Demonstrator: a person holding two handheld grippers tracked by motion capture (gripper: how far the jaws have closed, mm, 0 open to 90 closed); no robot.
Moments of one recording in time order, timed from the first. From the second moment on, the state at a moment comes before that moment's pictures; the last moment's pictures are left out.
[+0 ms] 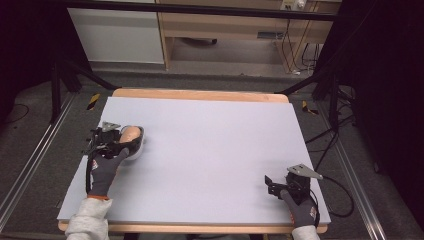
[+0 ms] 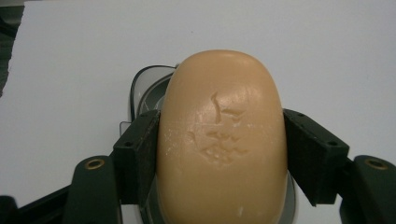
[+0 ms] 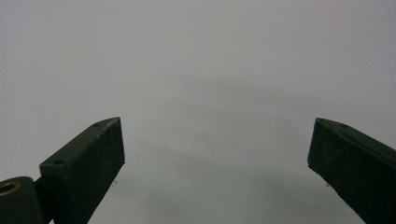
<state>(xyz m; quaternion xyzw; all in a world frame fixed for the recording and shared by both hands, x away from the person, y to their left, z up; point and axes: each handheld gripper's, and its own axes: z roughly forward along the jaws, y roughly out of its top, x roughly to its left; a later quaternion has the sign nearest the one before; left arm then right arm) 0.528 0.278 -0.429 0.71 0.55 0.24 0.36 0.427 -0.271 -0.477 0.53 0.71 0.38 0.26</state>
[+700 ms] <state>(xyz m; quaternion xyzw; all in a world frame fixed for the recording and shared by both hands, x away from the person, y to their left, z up) 0.528 0.273 -0.437 0.71 0.56 0.24 0.36 0.426 -0.271 -0.476 0.54 0.71 0.38 0.26</state>
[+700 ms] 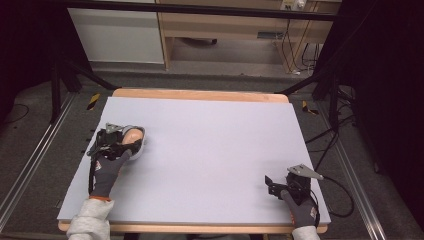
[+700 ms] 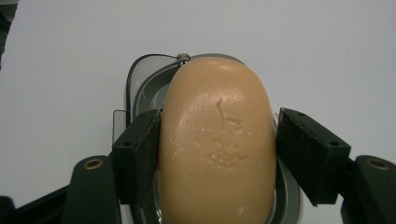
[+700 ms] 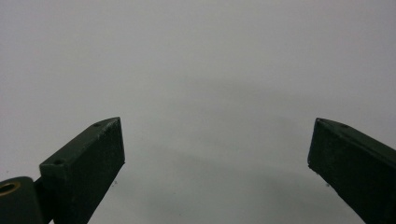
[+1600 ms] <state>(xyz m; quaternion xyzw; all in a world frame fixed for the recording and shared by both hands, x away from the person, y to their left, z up) 0.518 0.271 -0.425 0.71 0.54 0.25 0.38 0.425 -0.272 -0.476 0.54 0.71 0.38 0.26</state>
